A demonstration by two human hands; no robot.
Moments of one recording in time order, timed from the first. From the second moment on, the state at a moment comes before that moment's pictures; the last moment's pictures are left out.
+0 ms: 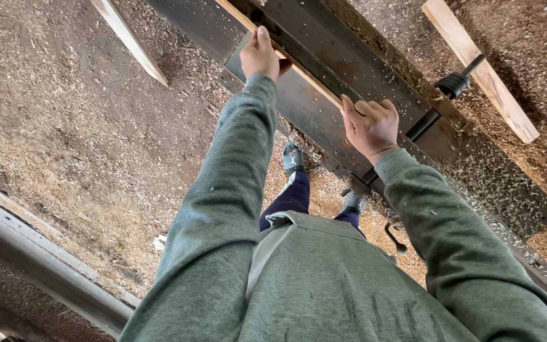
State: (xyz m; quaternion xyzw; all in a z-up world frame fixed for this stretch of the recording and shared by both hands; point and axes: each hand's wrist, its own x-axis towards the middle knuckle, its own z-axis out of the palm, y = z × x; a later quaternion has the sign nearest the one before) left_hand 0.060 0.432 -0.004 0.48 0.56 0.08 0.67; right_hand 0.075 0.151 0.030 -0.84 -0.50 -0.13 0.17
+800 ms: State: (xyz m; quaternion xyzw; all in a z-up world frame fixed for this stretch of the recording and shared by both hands) left_hand 0.042 0.554 0.023 0.48 0.56 0.11 0.67; right_hand 0.084 0.271 0.030 -0.85 -0.48 -0.06 0.21
